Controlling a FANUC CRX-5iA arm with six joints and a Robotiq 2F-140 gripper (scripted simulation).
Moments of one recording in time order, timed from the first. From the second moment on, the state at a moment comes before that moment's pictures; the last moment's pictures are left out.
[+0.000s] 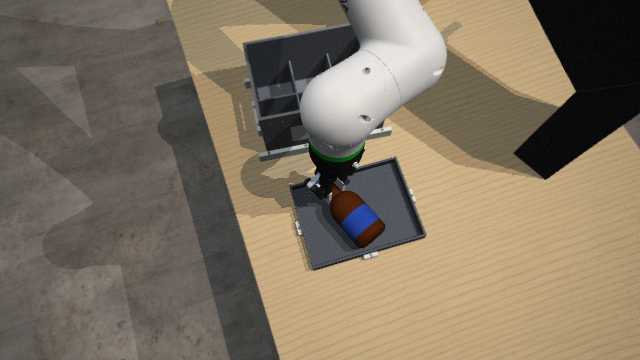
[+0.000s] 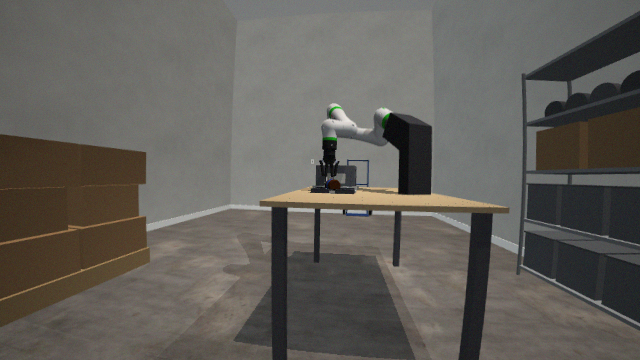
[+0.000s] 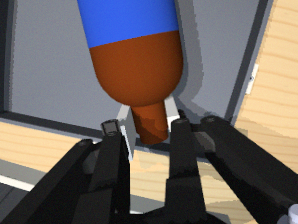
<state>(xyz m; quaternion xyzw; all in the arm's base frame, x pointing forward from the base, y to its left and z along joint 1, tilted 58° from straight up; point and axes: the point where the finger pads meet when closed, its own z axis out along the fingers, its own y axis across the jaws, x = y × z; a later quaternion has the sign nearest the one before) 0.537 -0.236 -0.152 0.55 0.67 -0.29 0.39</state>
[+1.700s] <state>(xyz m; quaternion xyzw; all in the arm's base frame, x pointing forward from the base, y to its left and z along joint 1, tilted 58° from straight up) 0.528 -0.202 -0.130 0.55 0.67 -0.29 0.39</state>
